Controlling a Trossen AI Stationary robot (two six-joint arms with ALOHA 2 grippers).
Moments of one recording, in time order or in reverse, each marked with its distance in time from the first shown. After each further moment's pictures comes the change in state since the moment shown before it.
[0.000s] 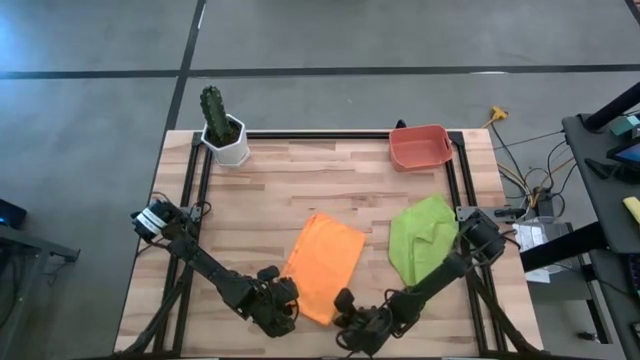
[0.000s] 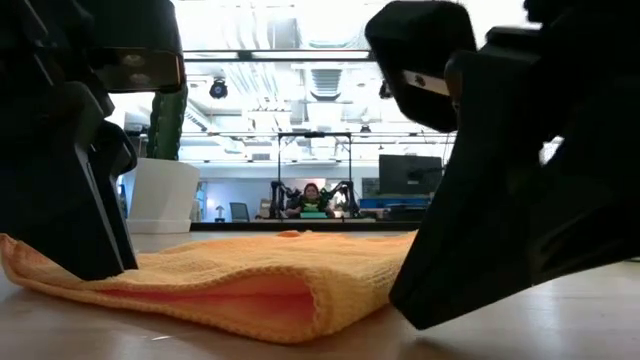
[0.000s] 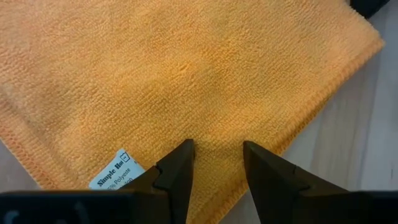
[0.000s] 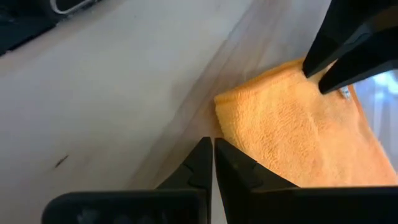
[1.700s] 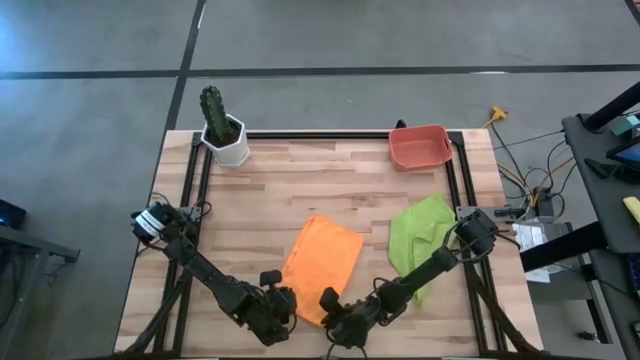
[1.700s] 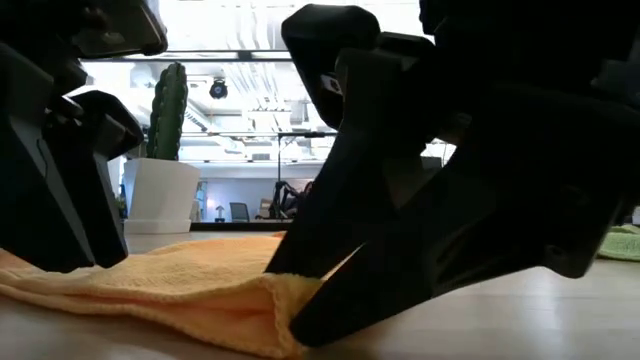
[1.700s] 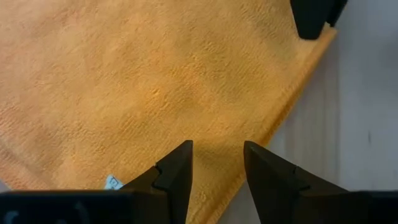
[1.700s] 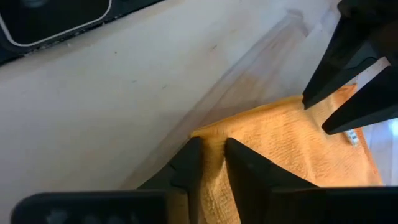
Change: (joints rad) left arm -0.039 -0.002 0.027 0.001 -0.054 0.182; right arm -0.100 0.046 0.023 0.135 -0.195 -0.183
